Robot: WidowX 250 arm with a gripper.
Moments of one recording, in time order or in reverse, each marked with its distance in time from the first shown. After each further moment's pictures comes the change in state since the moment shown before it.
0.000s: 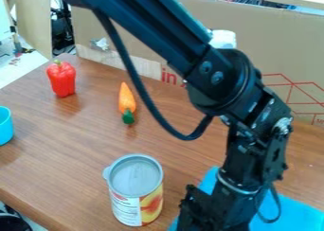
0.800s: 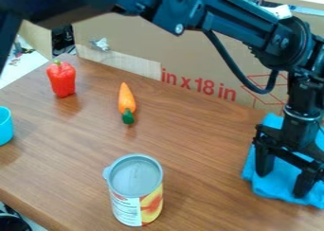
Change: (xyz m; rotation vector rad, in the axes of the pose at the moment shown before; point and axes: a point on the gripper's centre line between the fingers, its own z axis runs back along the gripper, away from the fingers) arm 0.137 0.040 0.037 -0.034 -0.226 0.153
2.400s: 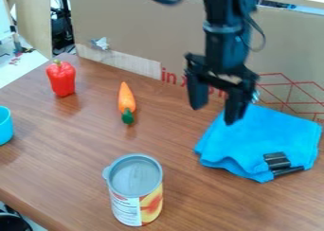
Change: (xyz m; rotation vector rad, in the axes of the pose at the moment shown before) arm -0.061 0.084 0.116 -0.014 -0.087 0.053
